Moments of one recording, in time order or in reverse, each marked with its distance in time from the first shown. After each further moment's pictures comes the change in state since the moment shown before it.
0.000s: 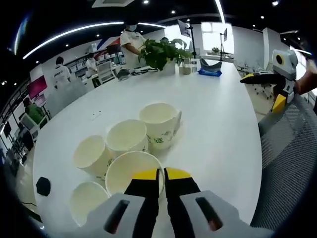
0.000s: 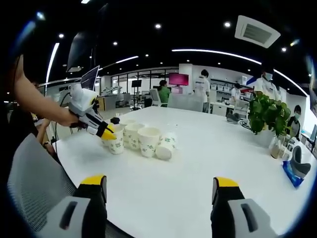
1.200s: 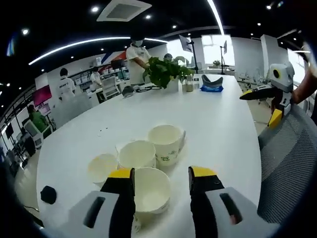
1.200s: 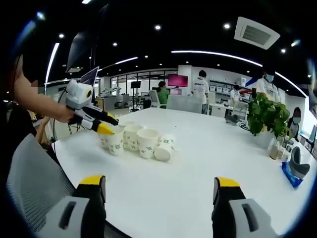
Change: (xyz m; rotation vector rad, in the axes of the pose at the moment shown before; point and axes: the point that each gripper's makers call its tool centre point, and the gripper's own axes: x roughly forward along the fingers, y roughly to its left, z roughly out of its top) left arm -0.012 0.014 0.028 0.002 -0.126 0.026; right arm -0.001 -0.001 0.003 -0.003 -0.012 -0.013
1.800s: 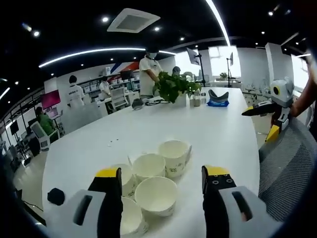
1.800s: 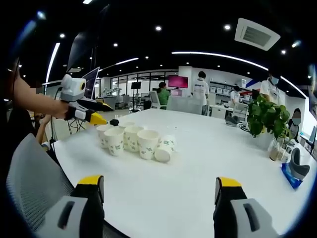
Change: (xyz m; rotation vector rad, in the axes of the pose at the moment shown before) left arm -0.030 0.013 0.027 -0.023 -0.120 0.050; right arm 0.000 0.000 0.001 -0.006 -0.010 -0.001
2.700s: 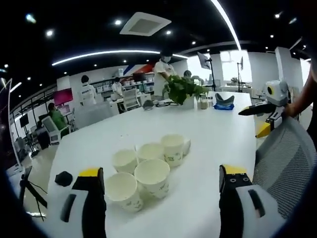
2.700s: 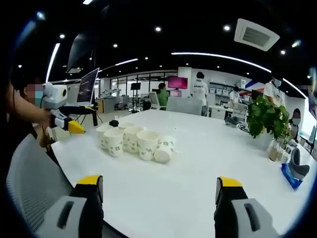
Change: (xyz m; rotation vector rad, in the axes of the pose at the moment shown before) left arm -0.053 -0.019 -0.008 -0.038 -0.048 0.114; right arm 0.000 0.001 0.003 -0.001 -0.009 -0.002
